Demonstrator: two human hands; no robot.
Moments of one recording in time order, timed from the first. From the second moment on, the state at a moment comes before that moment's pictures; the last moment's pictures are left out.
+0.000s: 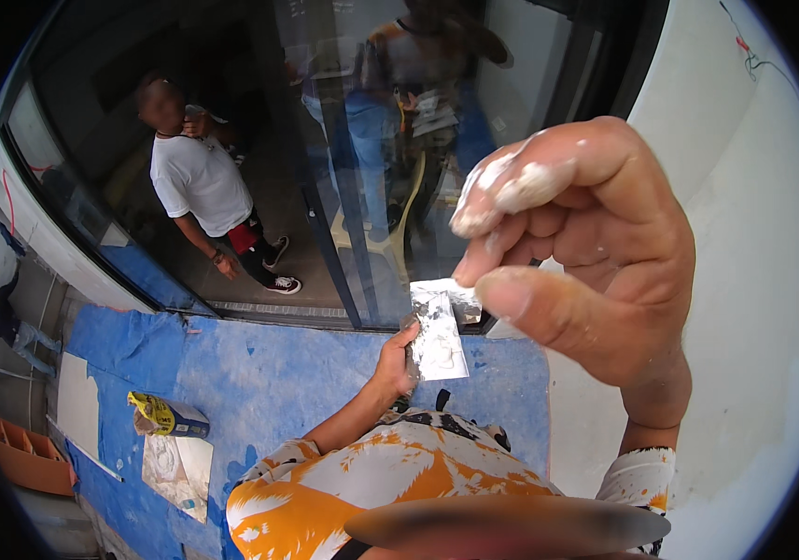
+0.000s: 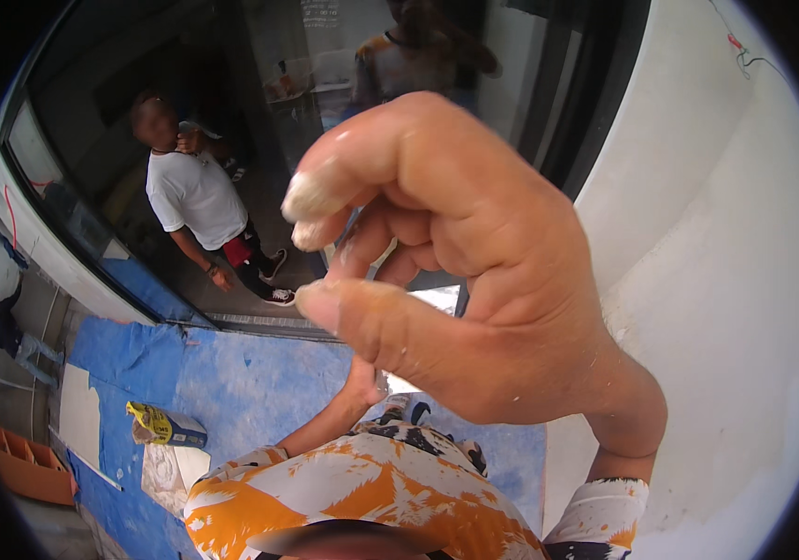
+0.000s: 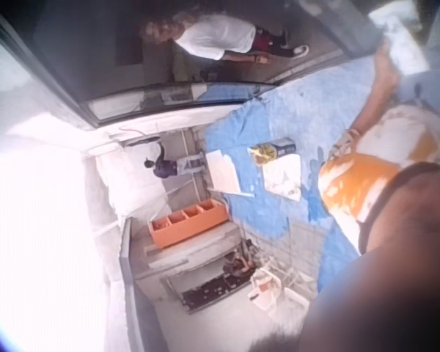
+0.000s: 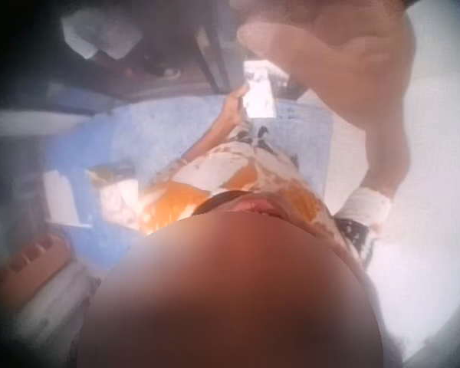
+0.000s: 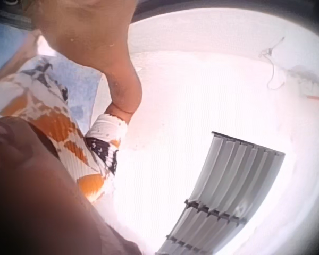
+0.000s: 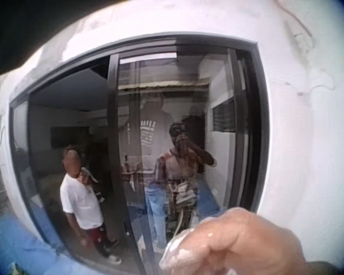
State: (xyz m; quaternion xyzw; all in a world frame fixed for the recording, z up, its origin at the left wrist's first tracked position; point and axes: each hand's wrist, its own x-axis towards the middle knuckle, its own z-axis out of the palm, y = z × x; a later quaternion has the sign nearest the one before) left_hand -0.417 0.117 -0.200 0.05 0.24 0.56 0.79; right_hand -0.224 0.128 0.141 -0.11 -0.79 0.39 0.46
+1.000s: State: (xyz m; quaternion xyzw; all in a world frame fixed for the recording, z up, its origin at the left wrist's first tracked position) left_hand -0.409 0.074 -0.221 0.02 0.24 0.36 0.90; right_hand -0.248 0.049 -0.232 -0.42 -0.21 0.63 0.62
